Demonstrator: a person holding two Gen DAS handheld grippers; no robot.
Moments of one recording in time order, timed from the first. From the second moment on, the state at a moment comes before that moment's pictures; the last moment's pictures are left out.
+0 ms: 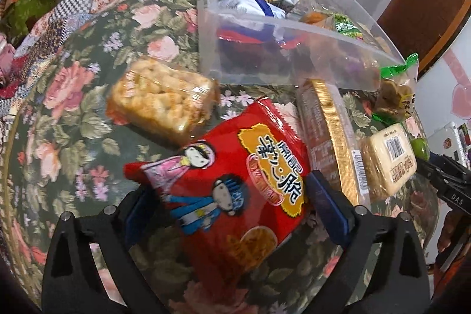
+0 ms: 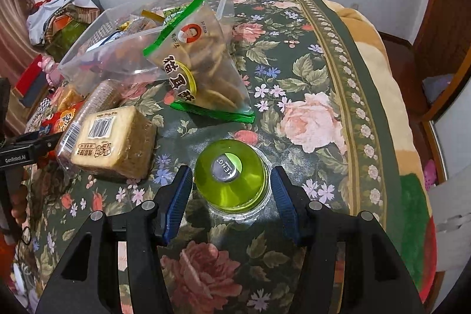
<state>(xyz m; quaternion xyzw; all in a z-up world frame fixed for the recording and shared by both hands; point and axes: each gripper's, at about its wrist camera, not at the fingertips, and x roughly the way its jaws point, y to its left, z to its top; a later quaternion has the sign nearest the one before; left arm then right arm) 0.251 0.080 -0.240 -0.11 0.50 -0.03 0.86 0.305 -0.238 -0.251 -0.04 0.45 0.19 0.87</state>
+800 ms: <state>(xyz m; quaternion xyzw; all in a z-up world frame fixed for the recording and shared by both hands) 0.216 0.067 -0.204 -0.09 0.46 -0.05 0.88 0.290 -0.226 -0.238 -0.05 0.43 0.20 0.88</state>
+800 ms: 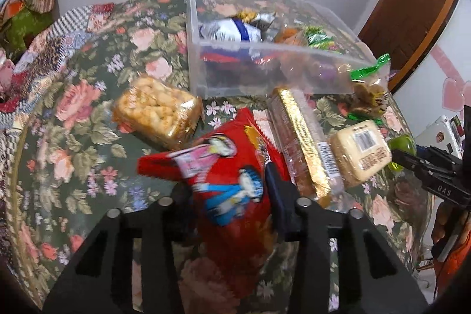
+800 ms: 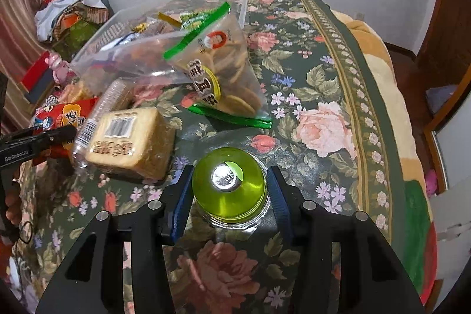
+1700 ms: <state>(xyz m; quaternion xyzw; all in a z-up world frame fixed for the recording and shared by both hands) 0.207 0.074 -0.101 -0.04 0.36 -0.04 0.93 0.294 -0.202 -0.148 -0.06 0.32 0.23 0.92</state>
